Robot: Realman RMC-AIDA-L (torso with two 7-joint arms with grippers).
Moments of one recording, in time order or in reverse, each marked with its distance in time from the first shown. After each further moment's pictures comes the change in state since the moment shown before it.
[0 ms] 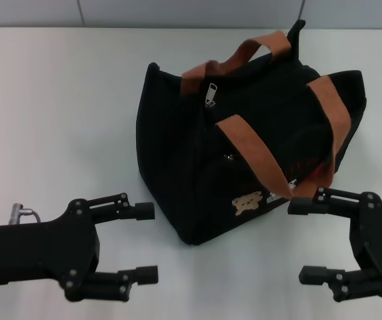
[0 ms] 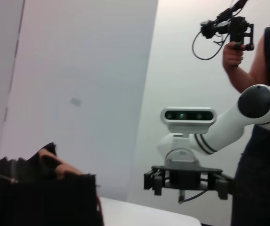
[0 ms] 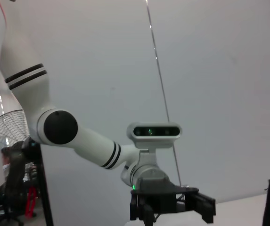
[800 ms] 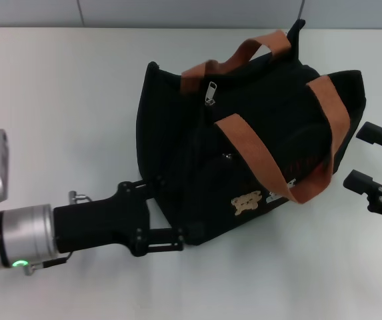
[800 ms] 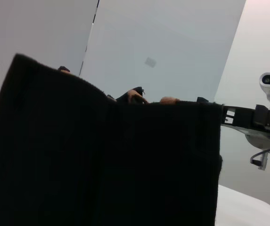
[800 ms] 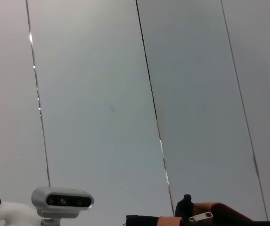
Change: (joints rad) left arm -0.144 -0.027 -0.004 -0.290 -0.008 -0.366 0.048; right arm -0.071 -0.007 0.350 0.005 0.002 0.067 -0.020
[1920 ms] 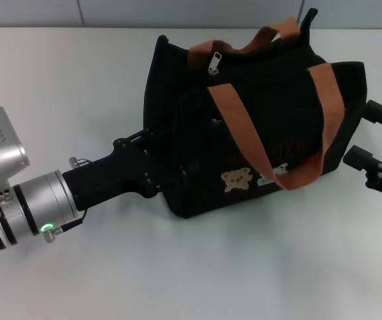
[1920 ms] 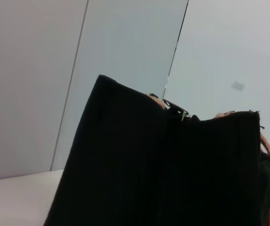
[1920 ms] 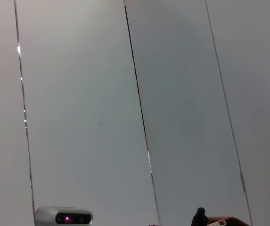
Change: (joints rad) left arm -0.072 -0.005 -0.004 -0.163 -0.253 -0.213 0.145; right arm 0.018 0.007 0.012 0.018 0.051 0.026 -0.001
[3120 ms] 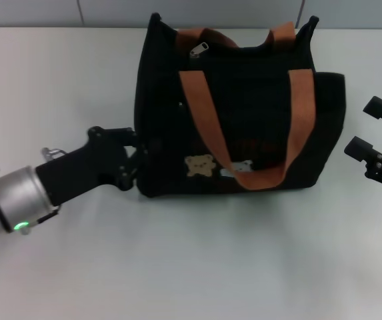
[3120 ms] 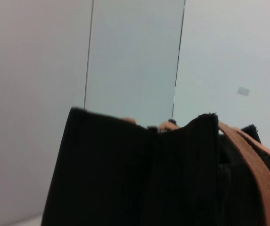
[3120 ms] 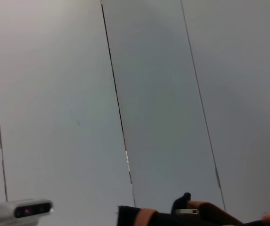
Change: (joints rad) left arm 0.072 0.010 -0.028 0.103 -0.007 0.061 0.088; right arm -0.012 0.001 0.000 0.021 0.031 0.061 0.000
